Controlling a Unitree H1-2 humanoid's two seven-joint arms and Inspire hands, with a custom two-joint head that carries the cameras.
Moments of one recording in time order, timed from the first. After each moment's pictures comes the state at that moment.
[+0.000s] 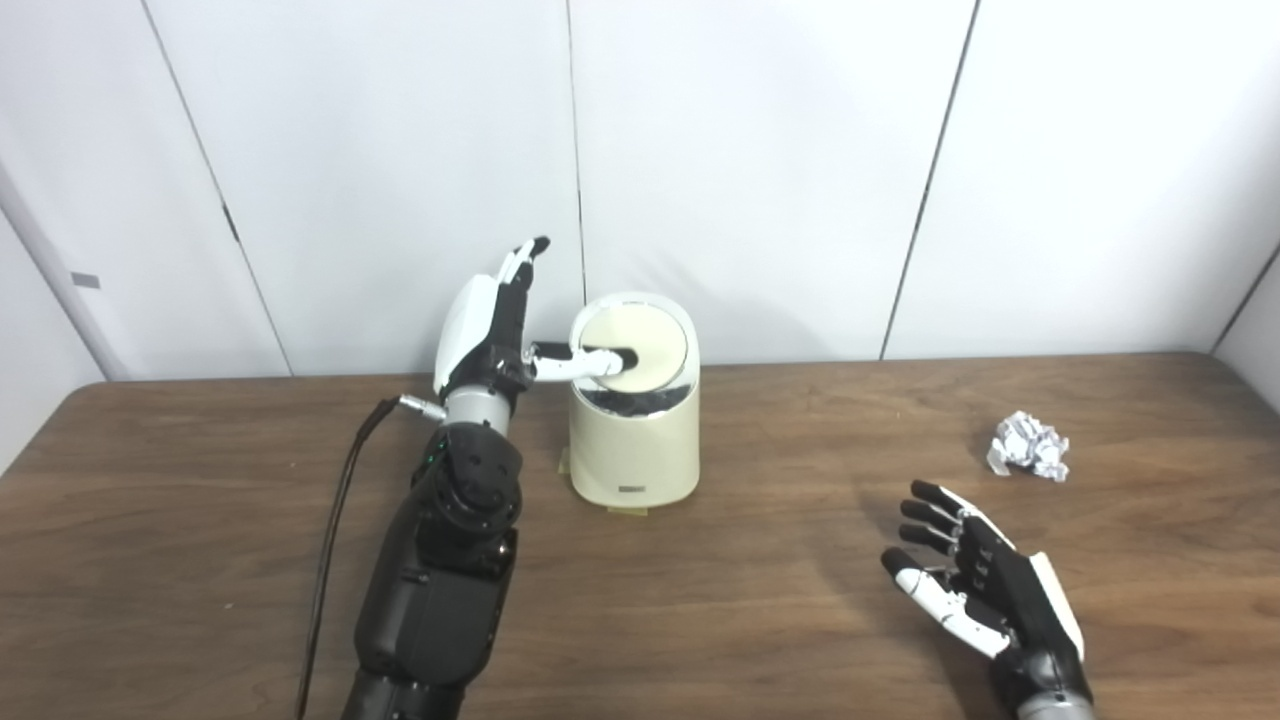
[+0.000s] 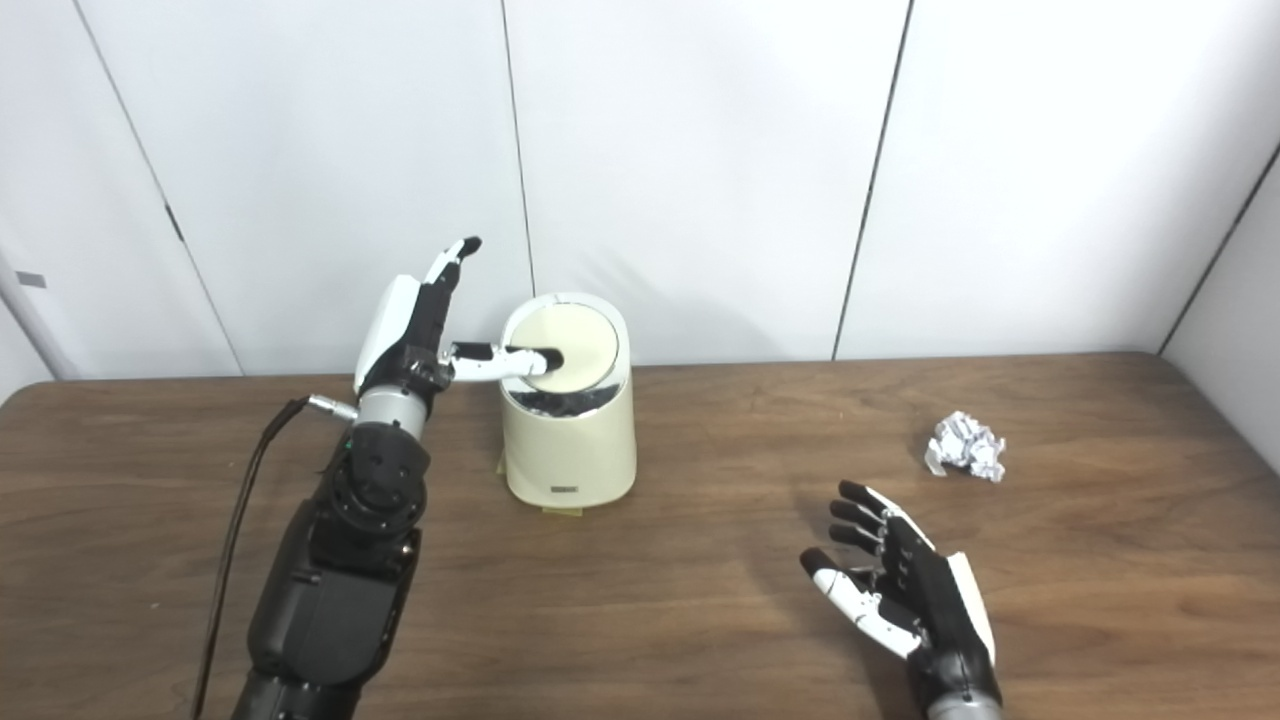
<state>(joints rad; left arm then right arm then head) -0.61 0.02 -0.08 0.08 0.60 0.47 -0.03 0.05 -0.12 -0.05 -0.16 -0.07 0.11 -0.02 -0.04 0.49</state>
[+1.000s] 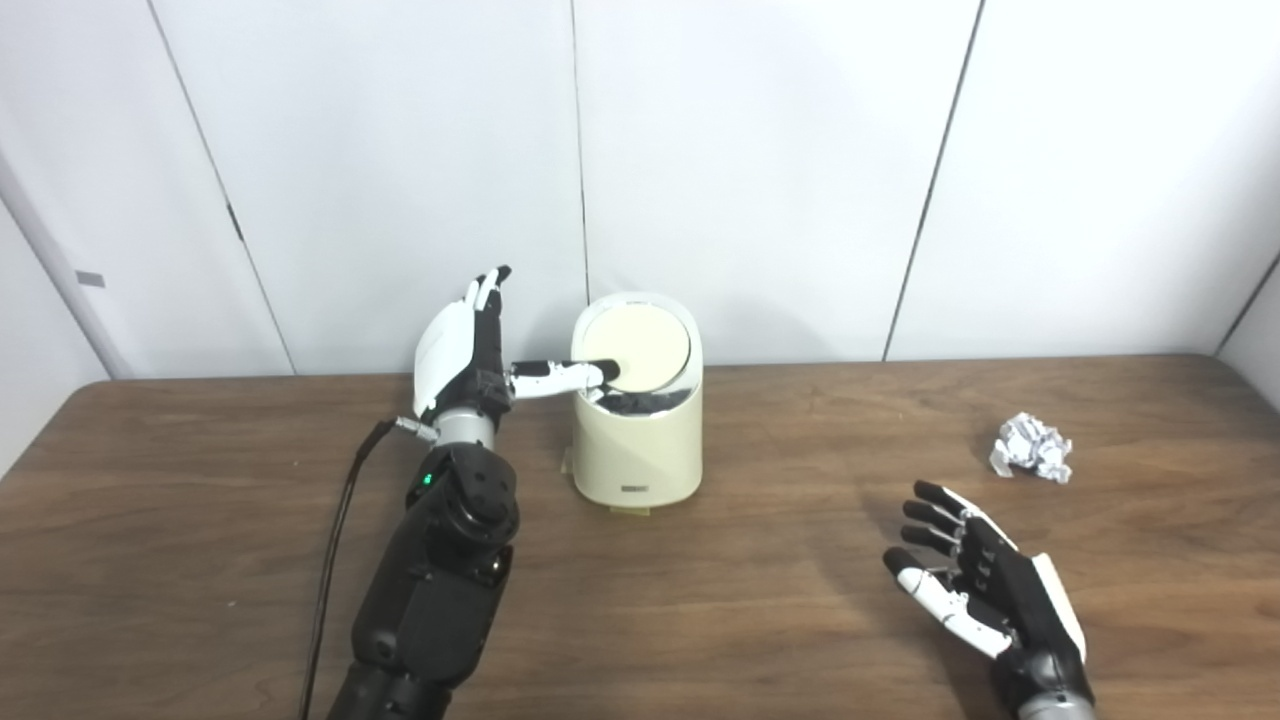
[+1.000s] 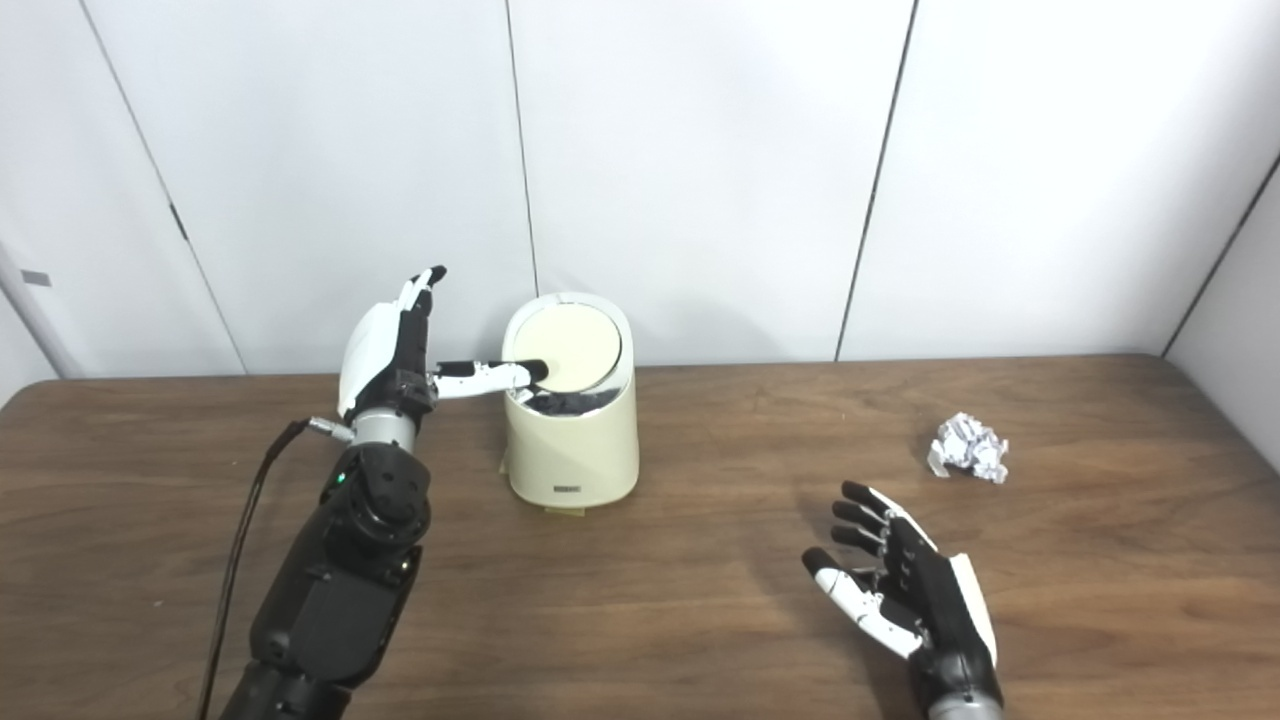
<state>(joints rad) -0.61 0.07 -0.15 0.24 0.60 0.45 0.15 0.05 -0.12 -0.05 -0.17 -0.07 0.11 -0.03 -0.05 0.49</state>
